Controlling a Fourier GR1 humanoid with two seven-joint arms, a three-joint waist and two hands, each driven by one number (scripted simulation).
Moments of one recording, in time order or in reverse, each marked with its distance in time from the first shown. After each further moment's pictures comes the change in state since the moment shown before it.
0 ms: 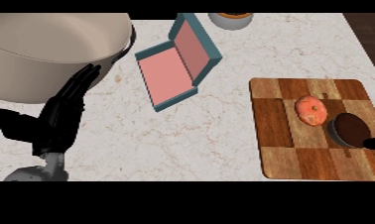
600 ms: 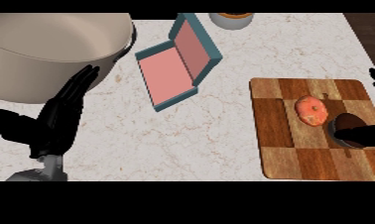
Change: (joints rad) left arm 0.018 -0.039 0.034 -0.036 -0.057 -0.030 0.059; right arm -0.089 0.169 0.029 0.079 0.161 0.017 0.023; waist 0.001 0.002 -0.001
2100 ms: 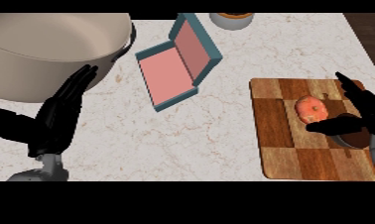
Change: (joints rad) left arm -0.001 -0.090 0.102 0.005 -0.080 -0.115 0.024; right arm -0.113 0.217 -0.028 0.242 0.265 0.050 -0.107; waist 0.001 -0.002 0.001
